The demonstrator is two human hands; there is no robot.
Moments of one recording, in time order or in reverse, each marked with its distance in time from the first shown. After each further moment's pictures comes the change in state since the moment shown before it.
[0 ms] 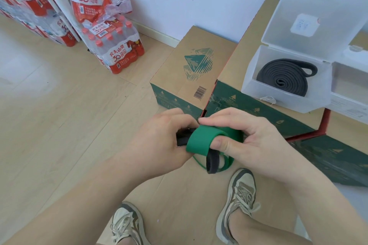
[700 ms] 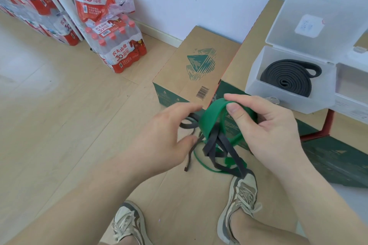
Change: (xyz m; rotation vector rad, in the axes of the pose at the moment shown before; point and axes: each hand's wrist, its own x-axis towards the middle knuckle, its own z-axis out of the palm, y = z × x) left_hand -0.002 -0.004 0.000 0.023 0.004 -0.113; right_hand 0.009 -0.005 0.010 -0.062 0.494 -0.016
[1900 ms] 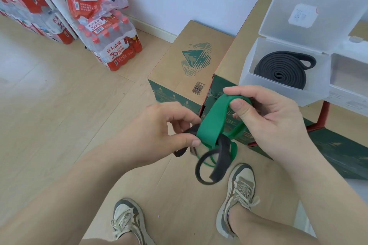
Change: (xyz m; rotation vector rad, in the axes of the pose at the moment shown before) left_hand 0.007 0.003 -0.012 -0.140 -0.157 0.032; right_hand 0.004 0.006 -0.021 0.127 -0.103 -0.006
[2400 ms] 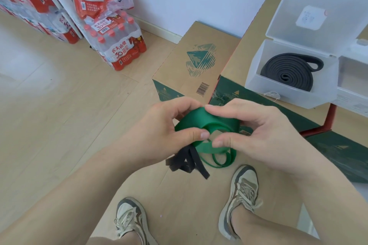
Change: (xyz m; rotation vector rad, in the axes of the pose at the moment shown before) left_hand -0.008 0.014 -0.003 -0.183 0.080 0.009; right_hand -0.002 -0.002 0.007 -0.065 -0.357 -0.018
